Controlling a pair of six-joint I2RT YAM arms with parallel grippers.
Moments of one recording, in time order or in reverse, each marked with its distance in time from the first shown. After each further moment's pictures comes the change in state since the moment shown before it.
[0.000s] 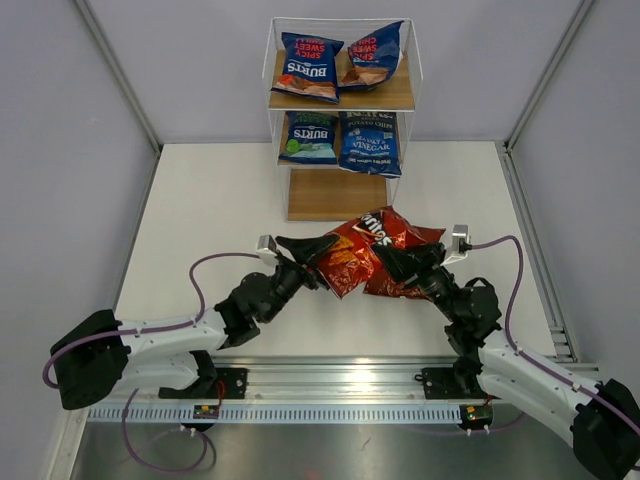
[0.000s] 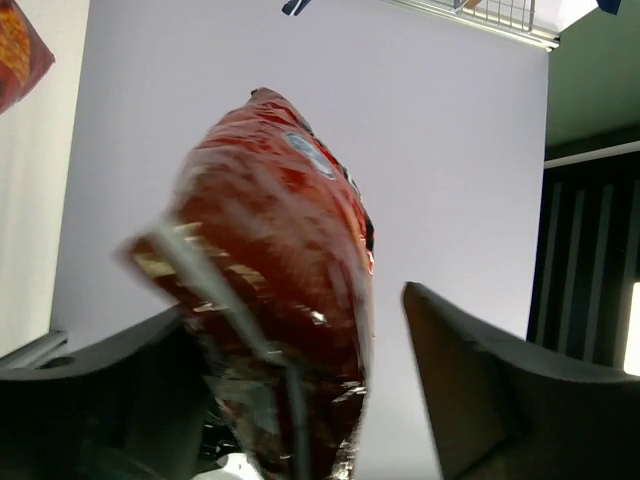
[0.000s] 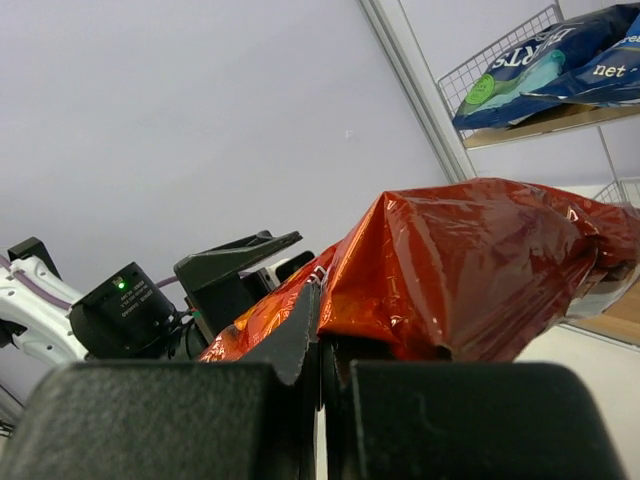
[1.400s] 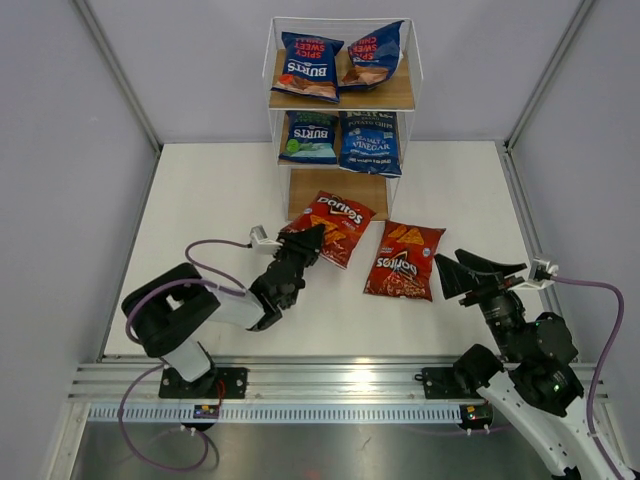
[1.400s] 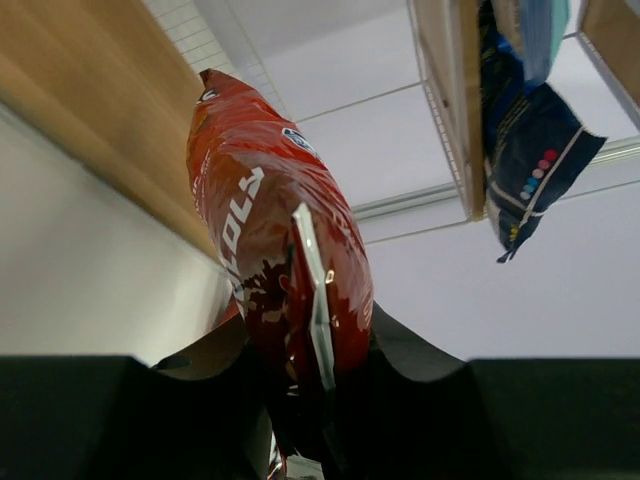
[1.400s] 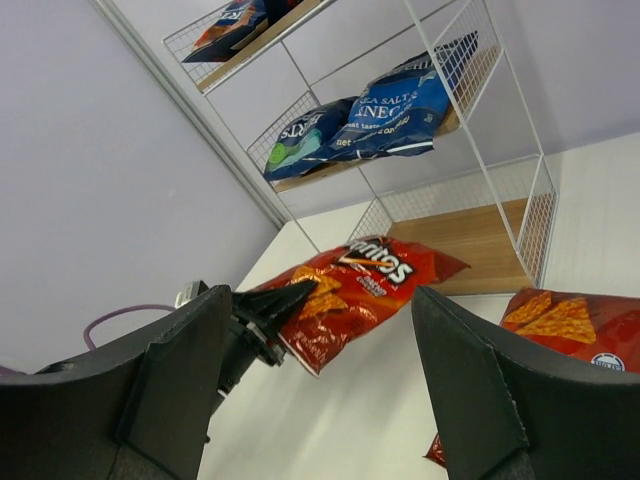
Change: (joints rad) left arm 0.132 0.477 0.028 0.357 -0.360 0.592; right arm 0.001 -0.698 0.327 -1.223 0.434 -0.163
